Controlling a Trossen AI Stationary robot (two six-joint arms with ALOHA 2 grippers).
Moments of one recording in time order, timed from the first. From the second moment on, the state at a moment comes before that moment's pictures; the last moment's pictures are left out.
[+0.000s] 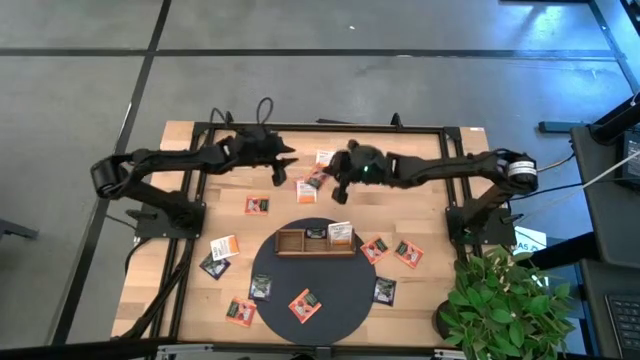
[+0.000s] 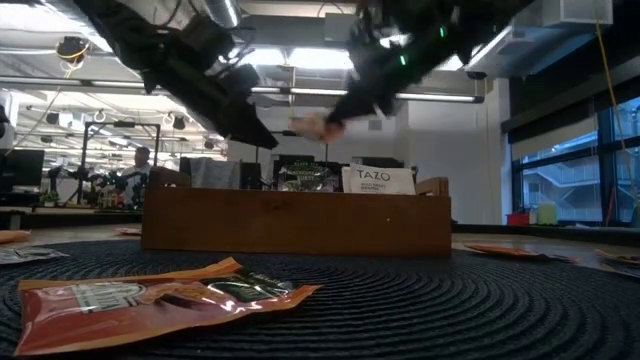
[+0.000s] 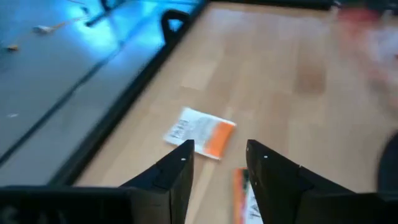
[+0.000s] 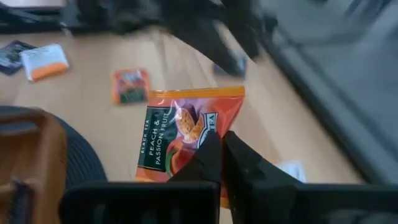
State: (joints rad) left arm 0.53 1.31 0.65 0.18 0.10 0.13; right arm -0.15 1.60 1.05 0.07 0.17 -0.05
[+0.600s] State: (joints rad) left arm 0.49 1.26 0.61 0.25 0.08 0.11; right arm 0.11 1.73 1.20 0.02 0.67 -0.18
